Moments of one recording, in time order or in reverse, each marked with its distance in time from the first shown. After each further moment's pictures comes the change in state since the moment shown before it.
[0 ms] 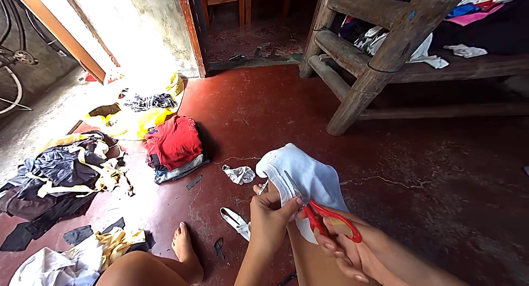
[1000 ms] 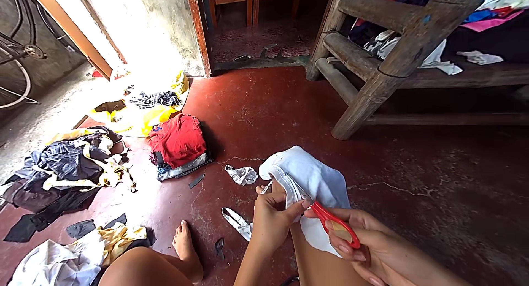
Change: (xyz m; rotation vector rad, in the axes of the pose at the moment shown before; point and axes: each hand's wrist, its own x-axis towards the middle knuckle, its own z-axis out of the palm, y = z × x) left_hand 0.008 -0.002 -0.009 0.048 -0.090 -0.049; right_hand 0.001 -0.010 0.002 -0.046 0.102 -0.051
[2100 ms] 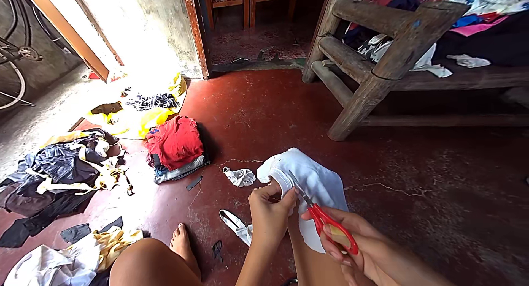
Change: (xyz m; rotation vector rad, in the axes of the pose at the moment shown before) left_hand 0.011 0.004 0.014 0.097 0.234 0.184; right_hand -0.001 0.003 0.003 -0.040 -0.019 -0.054
